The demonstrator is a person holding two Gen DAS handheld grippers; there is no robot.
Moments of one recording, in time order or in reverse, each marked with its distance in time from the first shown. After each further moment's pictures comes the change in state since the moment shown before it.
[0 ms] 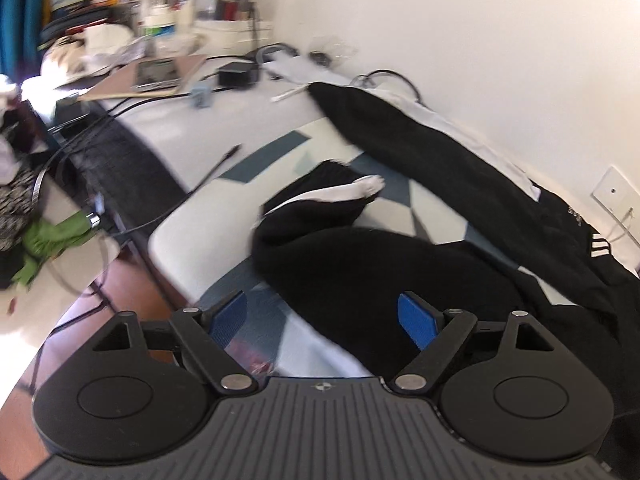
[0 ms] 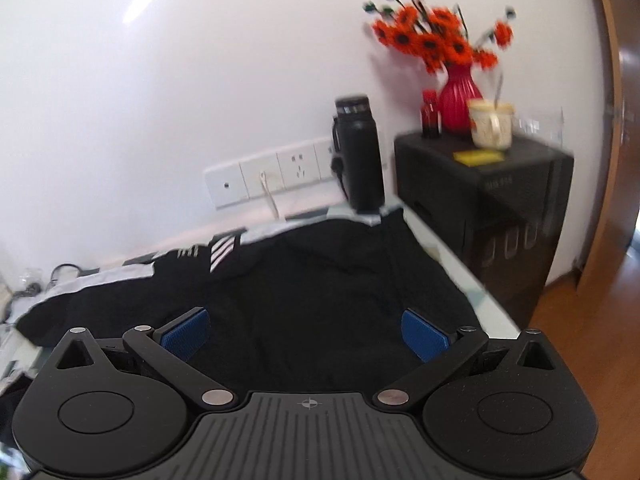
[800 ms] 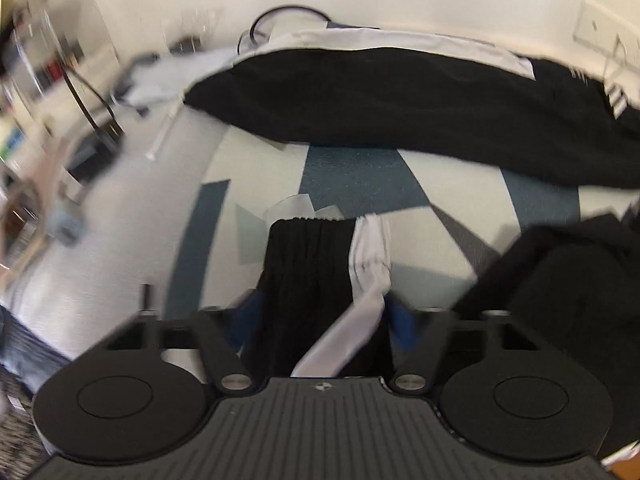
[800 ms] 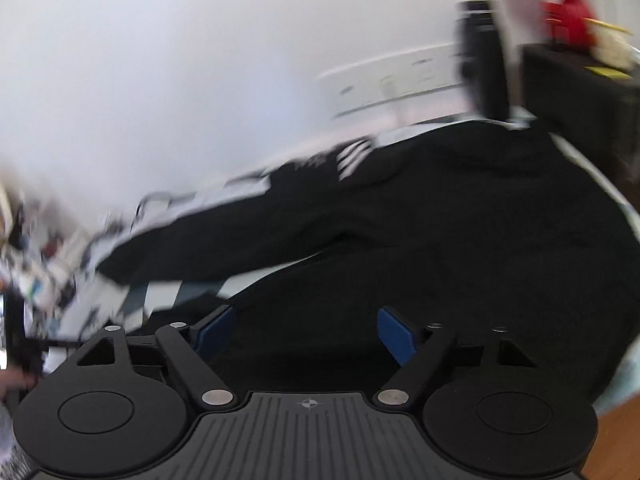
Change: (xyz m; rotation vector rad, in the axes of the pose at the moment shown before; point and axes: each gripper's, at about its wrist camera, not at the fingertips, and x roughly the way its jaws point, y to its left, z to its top) left arm 0.154 -0.032 0.103 0.554 0.221 -0.085; right arm 0.070 0.149 -0.053 -0.065 0.228 0.221
